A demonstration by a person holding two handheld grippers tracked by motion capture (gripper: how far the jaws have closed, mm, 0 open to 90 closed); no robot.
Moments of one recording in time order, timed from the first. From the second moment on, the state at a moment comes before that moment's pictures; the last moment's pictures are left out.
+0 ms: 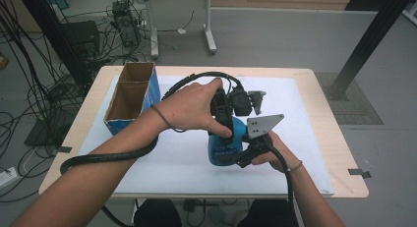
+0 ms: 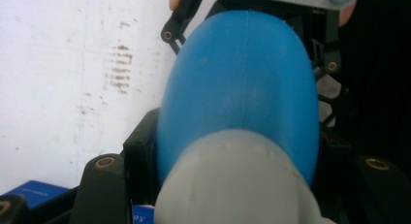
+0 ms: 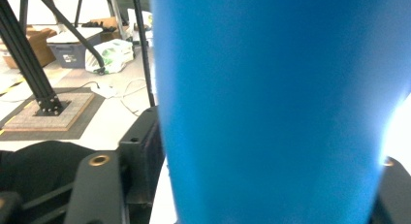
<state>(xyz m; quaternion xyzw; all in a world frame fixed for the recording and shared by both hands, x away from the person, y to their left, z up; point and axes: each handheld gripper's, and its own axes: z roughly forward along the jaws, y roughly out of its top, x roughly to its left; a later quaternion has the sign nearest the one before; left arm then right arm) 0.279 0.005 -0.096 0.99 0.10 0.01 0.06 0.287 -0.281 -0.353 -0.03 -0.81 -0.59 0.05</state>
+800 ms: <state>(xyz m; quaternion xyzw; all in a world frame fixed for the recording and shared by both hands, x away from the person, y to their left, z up) 0.283 0.003 -0.100 0.99 0.12 0.00 0.05 0.278 -0.295 -0.361 -0.08 -0.80 -0.59 0.05</state>
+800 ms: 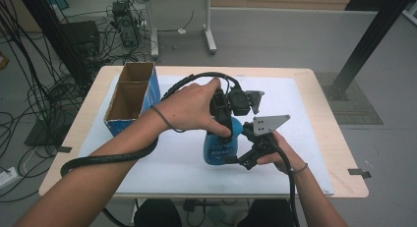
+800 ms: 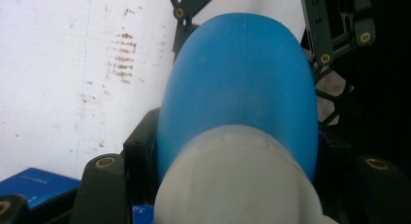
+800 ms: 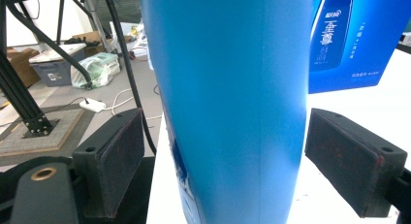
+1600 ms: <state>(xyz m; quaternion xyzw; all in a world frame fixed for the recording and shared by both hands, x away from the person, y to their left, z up) 0.282 0.010 -0.097 0.99 0.13 0.01 0.06 0.270 -0.327 -0.356 -0.10 -0.80 -0.59 0.03</state>
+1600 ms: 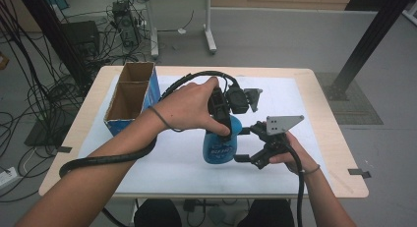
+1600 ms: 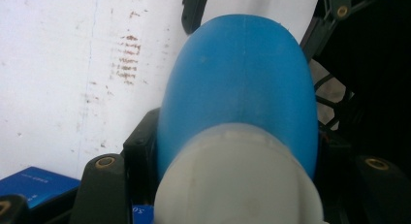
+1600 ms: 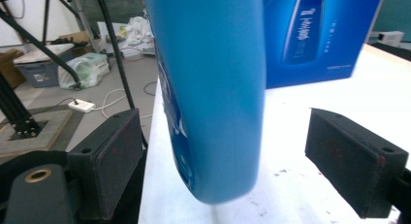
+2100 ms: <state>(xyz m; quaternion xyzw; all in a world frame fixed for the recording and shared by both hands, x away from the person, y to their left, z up) 0.283 0.016 -0.100 0.99 0.14 0.01 0.06 0.255 -0.377 -0.352 -0.14 -0.80 -0.59 0.00</state>
